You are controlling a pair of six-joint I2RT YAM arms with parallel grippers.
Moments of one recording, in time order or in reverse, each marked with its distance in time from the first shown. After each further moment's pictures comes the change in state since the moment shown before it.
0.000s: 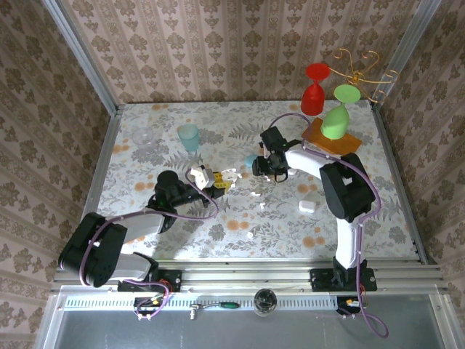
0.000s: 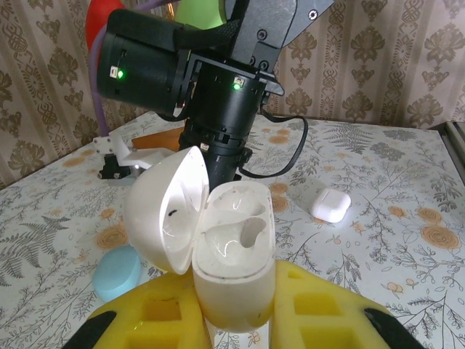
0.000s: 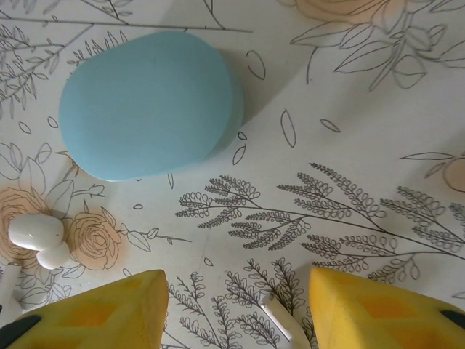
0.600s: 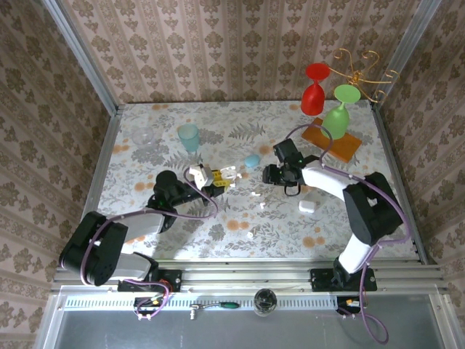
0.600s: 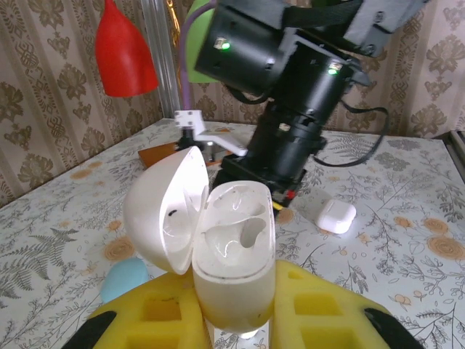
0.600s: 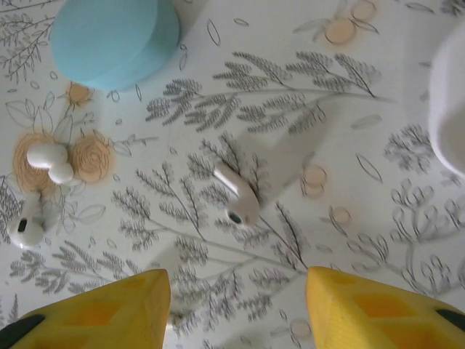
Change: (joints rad) left arm 0.006 0.005 0.000 0.047 0.000 -0.011; right arm 0.002 -0.277 -0.304 0.125 0.039 0.170
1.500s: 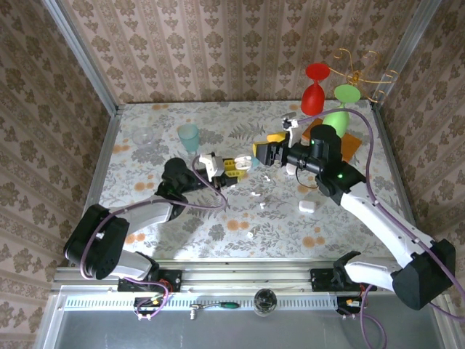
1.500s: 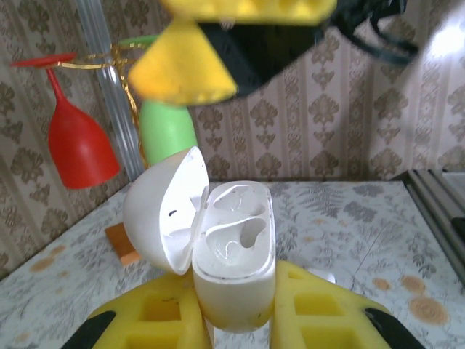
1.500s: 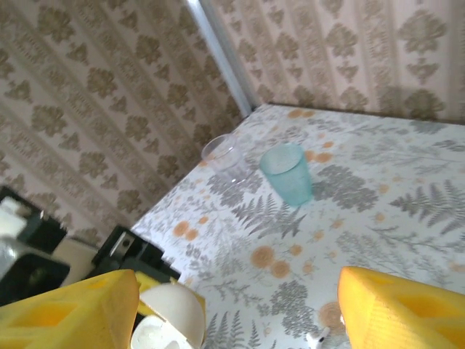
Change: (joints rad) left arm -0.088 0.060 0.185 0.007 0.047 -0.031; right arm 0.008 -0.571 -0.058 0.323 -0.307 -0.184
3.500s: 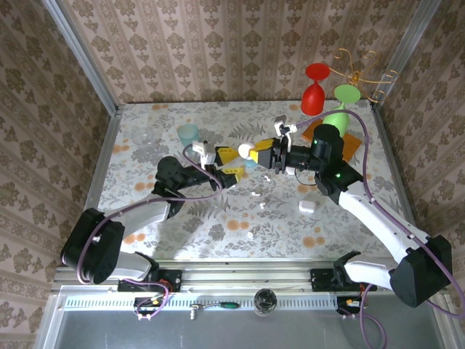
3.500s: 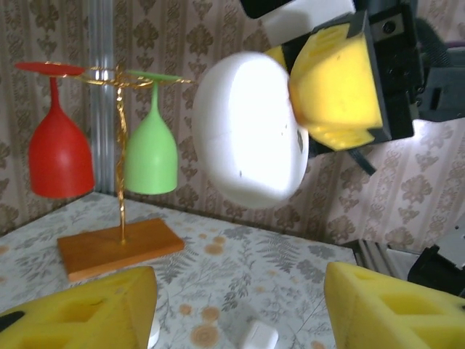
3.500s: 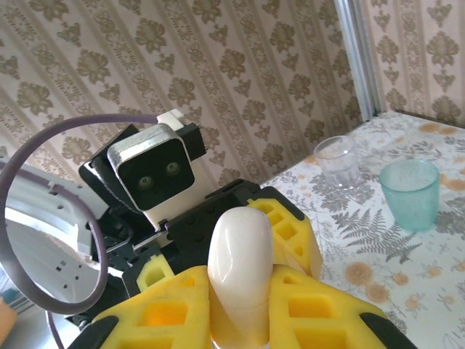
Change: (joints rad) left arm 0.005 -0.030 0.056 0.095 0.036 -0.394; right arm -0.012 0.036 -0.033 0.203 -0.435 -0.023
